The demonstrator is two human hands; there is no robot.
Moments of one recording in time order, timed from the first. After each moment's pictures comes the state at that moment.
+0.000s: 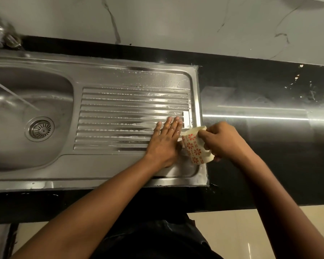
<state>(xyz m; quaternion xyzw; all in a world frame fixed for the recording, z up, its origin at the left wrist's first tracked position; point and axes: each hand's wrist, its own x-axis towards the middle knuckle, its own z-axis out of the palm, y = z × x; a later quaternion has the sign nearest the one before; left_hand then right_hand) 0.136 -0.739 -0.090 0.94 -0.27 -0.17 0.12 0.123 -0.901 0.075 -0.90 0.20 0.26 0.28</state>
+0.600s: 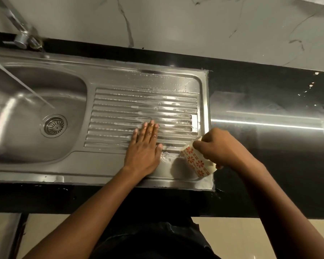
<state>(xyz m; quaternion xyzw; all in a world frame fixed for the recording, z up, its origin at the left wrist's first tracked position) 0.112 -0.663 -0.086 0.97 -0.13 -0.15 0.14 0.126 -0.882 0.077 -0.91 0.11 0.33 0.22</state>
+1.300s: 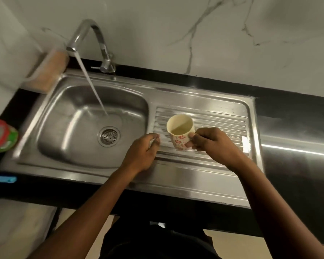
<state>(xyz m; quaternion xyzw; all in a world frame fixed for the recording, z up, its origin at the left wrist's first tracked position) 0.131 -0.454 -0.008 0.89 0.04 -0.12 0.44 0.155 -0.697 0.078 -0.87 0.00 0.23 0.44</state>
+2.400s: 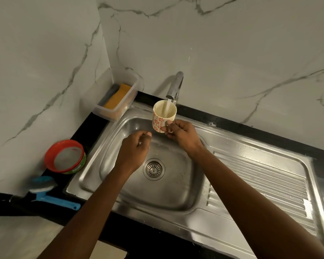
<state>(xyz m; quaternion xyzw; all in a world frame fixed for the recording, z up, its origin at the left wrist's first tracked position) 0.194 -0.205 0.043 0.86 0.15 0.06 0.48 0.295 -0.375 0.036 -0.78 -0.05 0.17 0.60</state>
